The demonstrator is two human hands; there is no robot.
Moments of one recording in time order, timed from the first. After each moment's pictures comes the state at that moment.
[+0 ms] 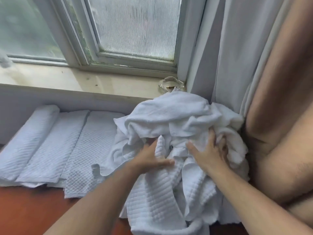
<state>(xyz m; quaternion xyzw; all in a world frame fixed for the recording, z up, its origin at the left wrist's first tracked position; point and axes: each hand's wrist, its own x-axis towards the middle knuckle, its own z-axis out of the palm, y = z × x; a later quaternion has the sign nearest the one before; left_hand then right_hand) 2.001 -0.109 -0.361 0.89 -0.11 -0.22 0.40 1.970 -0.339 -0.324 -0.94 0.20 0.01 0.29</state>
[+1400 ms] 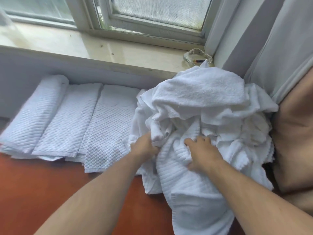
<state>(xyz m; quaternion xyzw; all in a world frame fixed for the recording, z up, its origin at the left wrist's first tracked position) 1.974 -0.022 -0.411 0.90 0.05 -0.22 0.36 1.946 -0.236 -0.363 -0.97 -0.05 0.25 -0.05</state>
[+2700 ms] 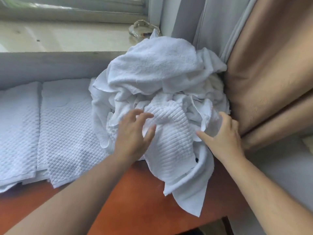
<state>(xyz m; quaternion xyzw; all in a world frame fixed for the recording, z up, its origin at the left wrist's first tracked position) 1.941 -0.063 -0.366 0.90 -0.20 0.01 0.39 1.846 -0.324 -0.336 -0.92 0.33 -0.02 0.19</state>
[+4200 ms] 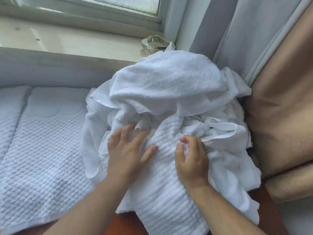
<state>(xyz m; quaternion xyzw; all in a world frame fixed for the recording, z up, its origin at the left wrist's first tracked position) 1.988 -0.070 -0.454 0.95 -0.13 0.06 0.29 1.934 -0.250 -0.441 -0.91 0.11 -0.30 0.26</state>
